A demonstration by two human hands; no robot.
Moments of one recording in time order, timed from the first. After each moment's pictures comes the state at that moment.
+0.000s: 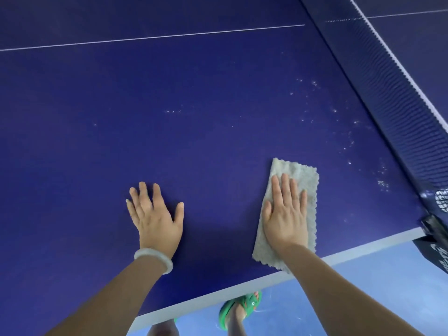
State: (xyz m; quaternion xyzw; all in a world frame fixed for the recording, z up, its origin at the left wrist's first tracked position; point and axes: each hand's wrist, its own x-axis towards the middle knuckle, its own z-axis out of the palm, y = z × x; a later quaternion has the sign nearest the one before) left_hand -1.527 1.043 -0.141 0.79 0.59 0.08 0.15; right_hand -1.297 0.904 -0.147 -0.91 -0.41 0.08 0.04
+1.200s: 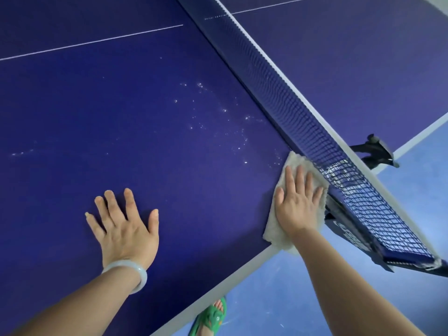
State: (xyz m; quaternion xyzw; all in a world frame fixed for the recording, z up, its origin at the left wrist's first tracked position) left_hand -1.349 0.996 -0.152 0.86 0.51 -0.02 0.04; right_hand -1.081 0.778 -0.145 -0.98 -0.18 0.08 0.01
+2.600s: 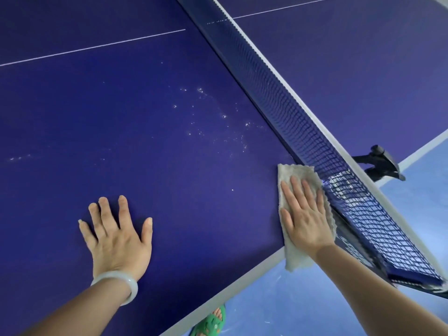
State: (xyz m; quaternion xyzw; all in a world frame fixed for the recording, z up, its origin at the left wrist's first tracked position) left_hand -1.349 0.996 -0.155 0.85 0.52 0.01 0.04; right_hand -1.053 0.734 -0.152 -0.92 -0.39 0.07 0.02
